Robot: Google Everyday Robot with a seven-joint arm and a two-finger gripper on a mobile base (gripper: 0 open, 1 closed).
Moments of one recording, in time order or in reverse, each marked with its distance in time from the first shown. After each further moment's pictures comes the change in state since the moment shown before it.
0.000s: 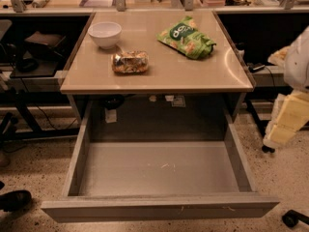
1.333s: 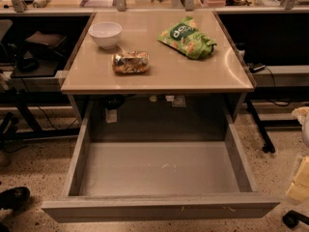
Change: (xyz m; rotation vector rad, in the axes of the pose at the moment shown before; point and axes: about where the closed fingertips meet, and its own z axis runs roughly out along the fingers) arm 0.085 0.067 0.055 -0.052 0.115 0.134
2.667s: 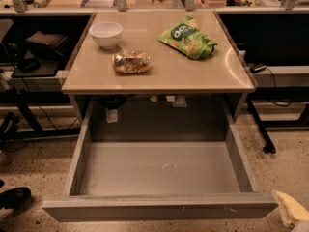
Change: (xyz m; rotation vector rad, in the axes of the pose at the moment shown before) arm 0.049 0.139 0.115 0.125 -0.137 -0.196
